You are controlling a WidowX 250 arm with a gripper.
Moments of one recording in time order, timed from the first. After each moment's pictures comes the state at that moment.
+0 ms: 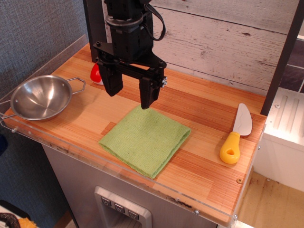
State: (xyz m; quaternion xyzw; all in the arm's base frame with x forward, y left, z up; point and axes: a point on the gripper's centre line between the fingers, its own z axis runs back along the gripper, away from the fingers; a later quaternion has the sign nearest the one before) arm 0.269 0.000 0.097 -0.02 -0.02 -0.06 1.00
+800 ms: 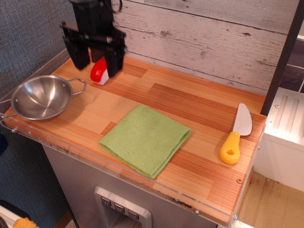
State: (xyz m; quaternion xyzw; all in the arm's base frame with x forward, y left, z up) arm 0.305 0.082 0.102 -0.01 -0.03 0.00 1.00
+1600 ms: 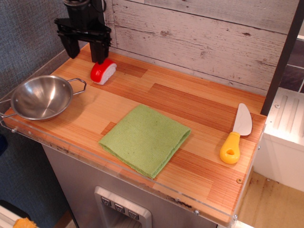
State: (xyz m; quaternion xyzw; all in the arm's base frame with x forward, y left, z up) arm 0.377 0.143 0.053 0.03 -0.07 0.05 1.00
